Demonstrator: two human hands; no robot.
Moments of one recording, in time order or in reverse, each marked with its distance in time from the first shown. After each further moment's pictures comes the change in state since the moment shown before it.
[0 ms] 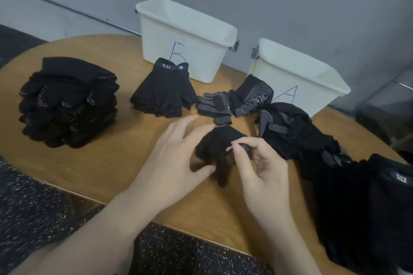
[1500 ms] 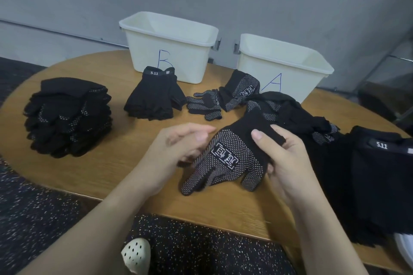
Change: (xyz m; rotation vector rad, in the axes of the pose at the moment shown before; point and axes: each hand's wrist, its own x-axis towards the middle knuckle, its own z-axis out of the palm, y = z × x) left_hand 0.004 0.023 -0.017 -0.913 -0.164 -0.116; right_hand 0.005 -0.005 -0.056 0.608 -0.022 0.388
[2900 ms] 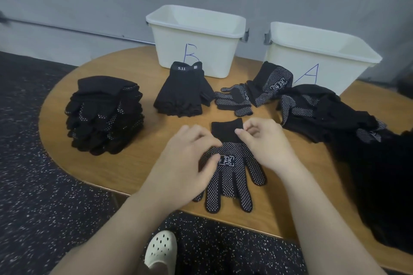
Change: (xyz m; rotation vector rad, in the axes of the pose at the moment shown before) left_hand -0.025 -0.015 -0.032 1.028 0.107 0.197; right_hand 0.065 0.054 0.053 -0.944 -0.050 -0.026
